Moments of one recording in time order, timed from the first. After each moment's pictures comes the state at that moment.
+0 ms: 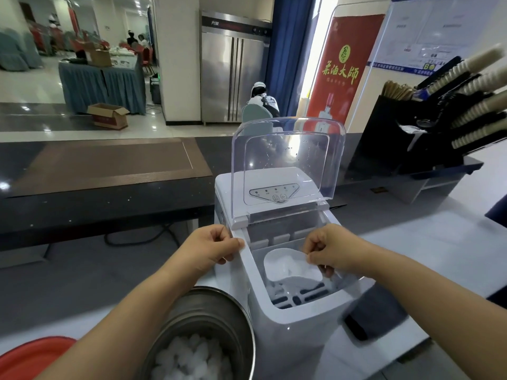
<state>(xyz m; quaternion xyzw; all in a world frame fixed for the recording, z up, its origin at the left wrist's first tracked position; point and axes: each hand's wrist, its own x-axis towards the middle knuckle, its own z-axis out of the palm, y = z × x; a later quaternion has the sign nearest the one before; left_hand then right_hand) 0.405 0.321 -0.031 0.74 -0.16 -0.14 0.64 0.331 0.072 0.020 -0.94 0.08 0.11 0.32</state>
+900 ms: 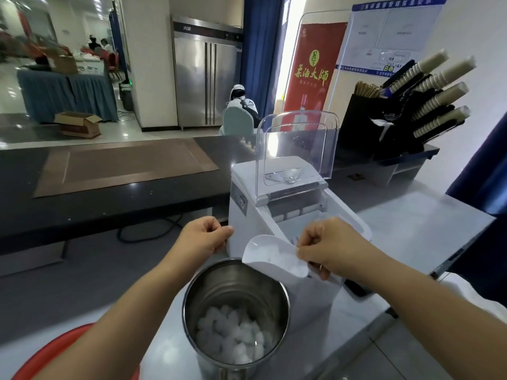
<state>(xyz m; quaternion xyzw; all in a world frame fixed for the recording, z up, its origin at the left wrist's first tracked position) 0.375 0.399 -0.030 0.75 -0.17 -0.08 0.63 0.244 0.201 0.040 -0.91 0.17 -0.01 0.39</state>
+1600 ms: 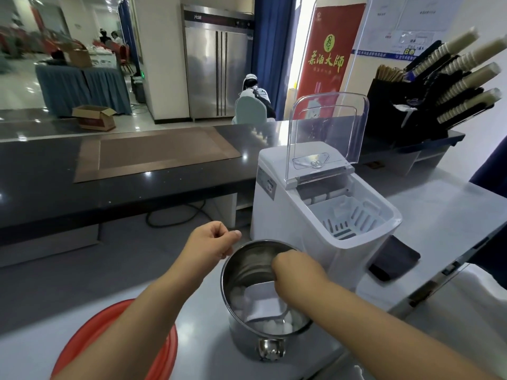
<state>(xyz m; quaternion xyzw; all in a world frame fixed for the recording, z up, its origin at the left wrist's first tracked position) 0.357 0.454 -0.054 0.75 -0.13 -0.10 0.64 0.269 0.302 -0.046 -0.99 0.08 0.07 -0.02</state>
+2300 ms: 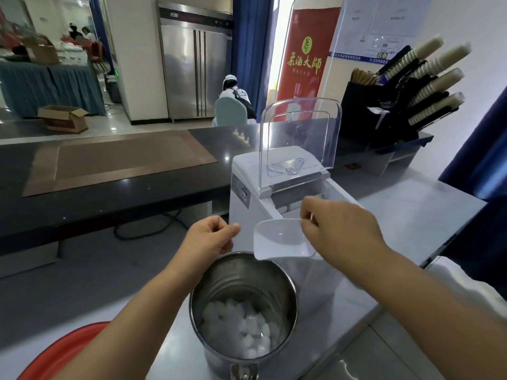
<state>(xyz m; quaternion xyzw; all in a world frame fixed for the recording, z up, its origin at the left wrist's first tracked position) 0.373 0.402 -0.044 0.71 -0.17 -0.13 0.67 0.249 0.229 0.051 -0.97 0.12 -0.18 -0.04</state>
